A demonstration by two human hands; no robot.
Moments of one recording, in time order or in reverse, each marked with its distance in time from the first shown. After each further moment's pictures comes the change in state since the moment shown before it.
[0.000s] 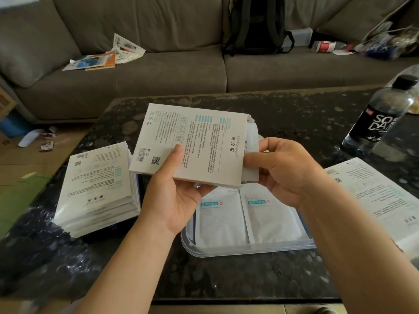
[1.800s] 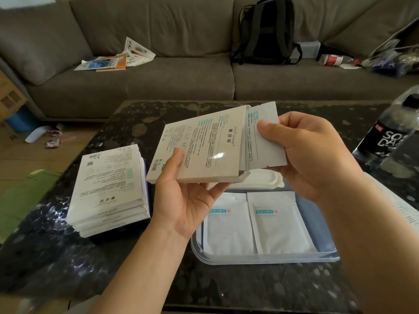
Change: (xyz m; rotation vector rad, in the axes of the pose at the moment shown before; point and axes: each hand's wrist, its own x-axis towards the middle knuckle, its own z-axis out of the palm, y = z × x) left_hand -0.002 0.005 0.004 -0.258 0.055 -0.085; right_hand -0.019 -0.043 0.022 -0.097 0.127 -0.190
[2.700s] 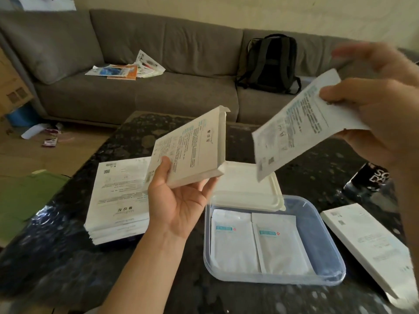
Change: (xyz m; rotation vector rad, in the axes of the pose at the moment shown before) left_hand 0.003 0.042 -0.009 -0.280 -0.095 0.084; right_hand 0.001 -0.104 -0.008 -0.172 0.105 -0.356
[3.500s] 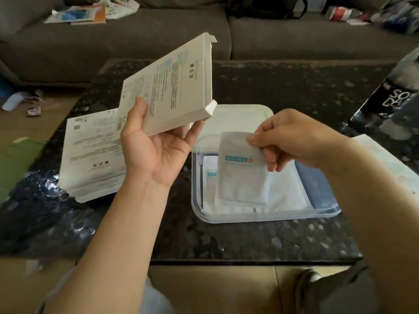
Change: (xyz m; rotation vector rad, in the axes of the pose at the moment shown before) left_hand 0.001 -0.012 -0.007 0.239 0.138 0.076; right_hand -0.026 0.148 0.017 -0.443 -0.562 0.458
